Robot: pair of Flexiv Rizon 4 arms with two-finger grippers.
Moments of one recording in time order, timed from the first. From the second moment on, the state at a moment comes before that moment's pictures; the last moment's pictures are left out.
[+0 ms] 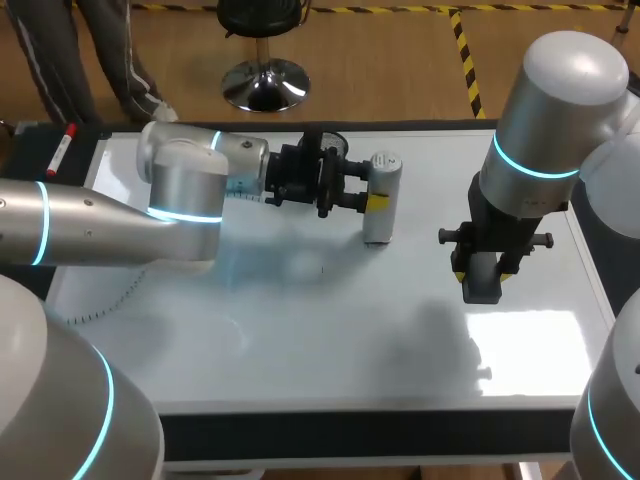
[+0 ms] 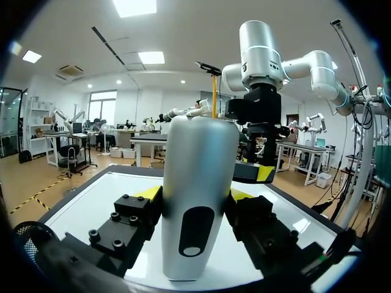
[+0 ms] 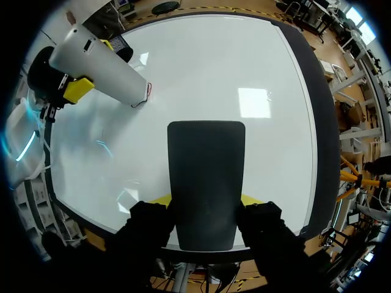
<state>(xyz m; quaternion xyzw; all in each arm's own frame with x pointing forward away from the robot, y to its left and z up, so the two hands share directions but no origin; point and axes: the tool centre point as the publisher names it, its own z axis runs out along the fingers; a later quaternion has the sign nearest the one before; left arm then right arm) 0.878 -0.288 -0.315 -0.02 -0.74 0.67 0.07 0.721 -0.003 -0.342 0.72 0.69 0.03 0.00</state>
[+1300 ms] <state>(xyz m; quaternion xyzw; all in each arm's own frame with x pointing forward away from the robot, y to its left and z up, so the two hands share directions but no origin) 0.889 -0.289 -0.284 -0.05 -0.74 0.67 0.06 0.721 -0.003 -0.342 0.72 0.69 0.03 0.00</state>
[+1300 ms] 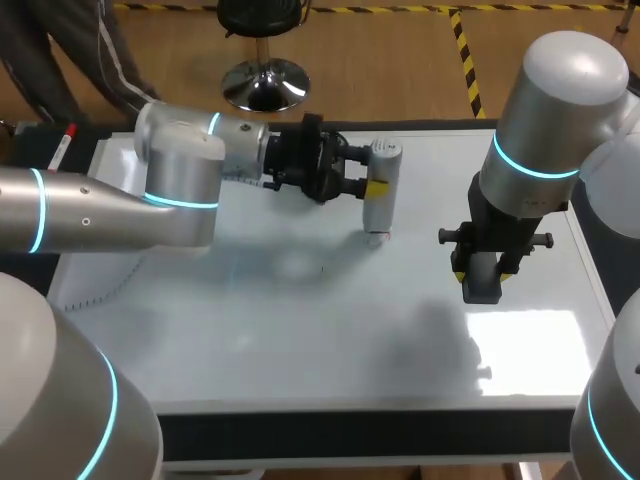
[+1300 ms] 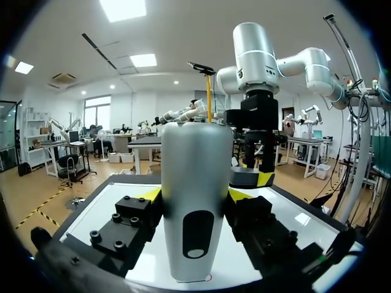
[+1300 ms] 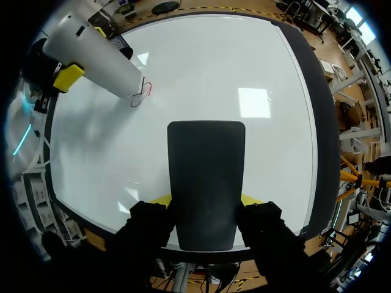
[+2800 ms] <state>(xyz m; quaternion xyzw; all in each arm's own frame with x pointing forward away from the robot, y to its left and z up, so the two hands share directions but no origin) 0.901 -0.211 -0.264 -0.03 -0.74 0.67 0.05 0.721 -0.003 -0.342 0.72 0.69 0.03 0.00</state>
